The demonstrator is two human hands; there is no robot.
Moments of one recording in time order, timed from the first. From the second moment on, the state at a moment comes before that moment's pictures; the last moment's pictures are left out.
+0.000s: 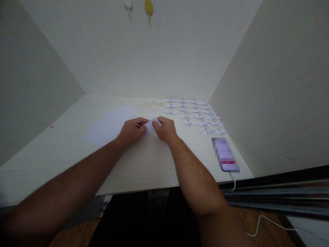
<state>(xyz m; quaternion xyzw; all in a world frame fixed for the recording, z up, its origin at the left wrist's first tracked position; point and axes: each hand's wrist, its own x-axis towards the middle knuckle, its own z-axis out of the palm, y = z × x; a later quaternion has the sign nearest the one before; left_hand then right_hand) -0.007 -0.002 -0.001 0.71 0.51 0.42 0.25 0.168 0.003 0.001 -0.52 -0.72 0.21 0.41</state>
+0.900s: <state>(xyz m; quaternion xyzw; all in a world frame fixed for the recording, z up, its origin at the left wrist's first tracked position) -0.018 0.003 0.006 0.67 0.53 0.37 0.37 0.174 0.002 0.004 -0.46 -0.73 0.34 0.37</state>
